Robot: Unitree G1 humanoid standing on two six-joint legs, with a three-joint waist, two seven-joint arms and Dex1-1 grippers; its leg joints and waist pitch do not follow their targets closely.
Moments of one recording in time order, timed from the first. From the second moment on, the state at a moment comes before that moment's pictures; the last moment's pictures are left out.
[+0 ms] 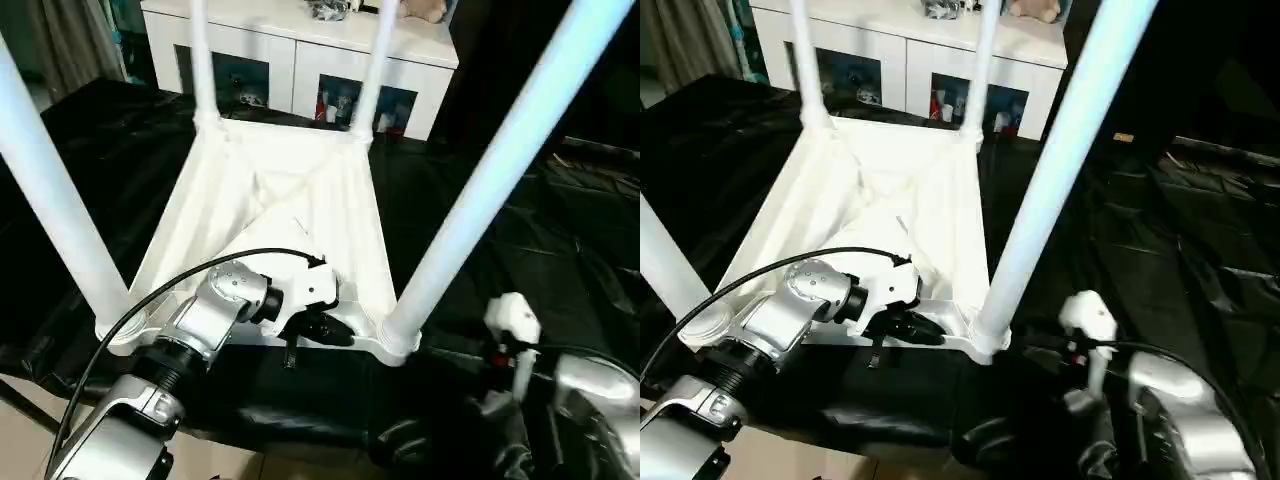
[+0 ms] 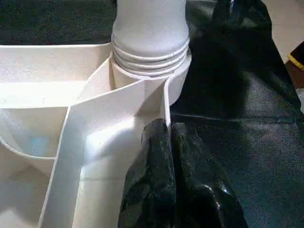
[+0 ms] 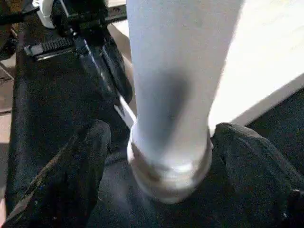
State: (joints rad) left arm -0.60 0.28 -0.39 0.54 0.07 0.10 -1.31; right arm -0.04 -0.48 0.06 0.07 0.32 0.18 1.00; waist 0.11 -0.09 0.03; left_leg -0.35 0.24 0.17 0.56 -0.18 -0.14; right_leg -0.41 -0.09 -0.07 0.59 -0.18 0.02
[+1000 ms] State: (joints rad) left arm -0.60 0.28 -0.38 0.53 0.08 0.13 -1.27; right arm -0.10 -0.33 0.08 0.22 0.24 0.13 0.87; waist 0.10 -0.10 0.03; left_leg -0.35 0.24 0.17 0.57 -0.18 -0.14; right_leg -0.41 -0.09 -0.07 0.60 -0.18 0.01
